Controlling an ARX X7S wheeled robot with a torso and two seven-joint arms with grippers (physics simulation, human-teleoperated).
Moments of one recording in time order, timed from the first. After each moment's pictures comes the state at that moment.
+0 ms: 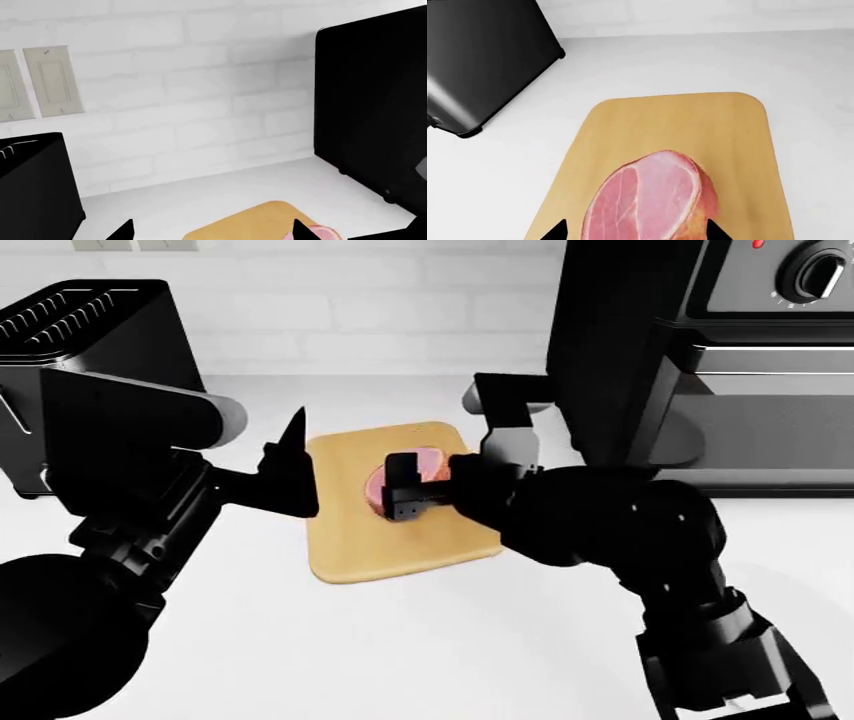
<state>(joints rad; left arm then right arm) -0.73 -0.46 -0.05 0.74 -1.02 -1.25 -0.48 1.05 0.20 -0.41 0.16 1.21 1.10 0.46</state>
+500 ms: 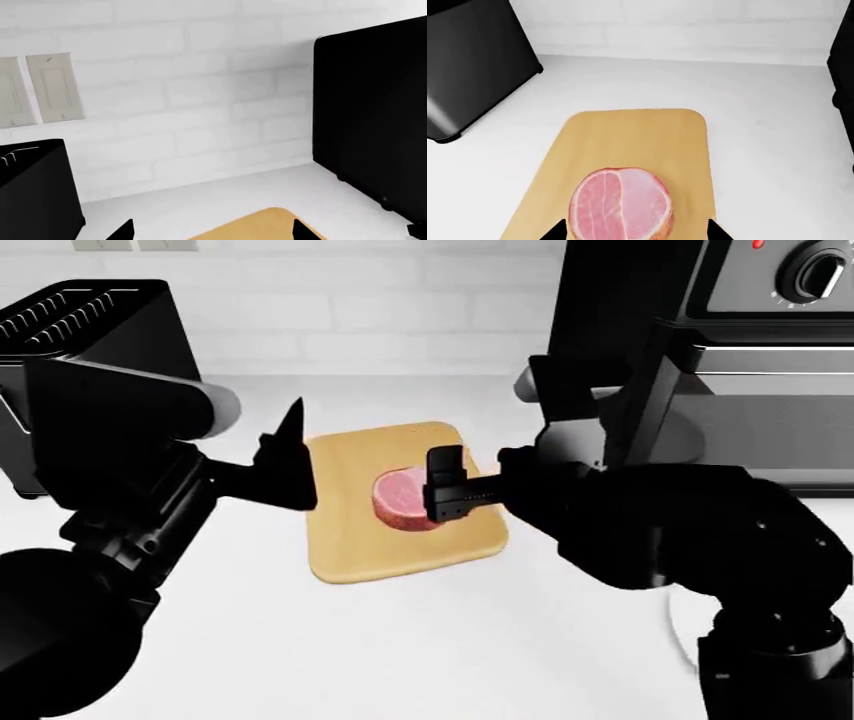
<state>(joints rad) -0.76 -0.48 -0.05 0.73 -1.09 -1.25 -0.53 1.03 0.31 -0.29 -0.10 1.45 1.25 0.76</state>
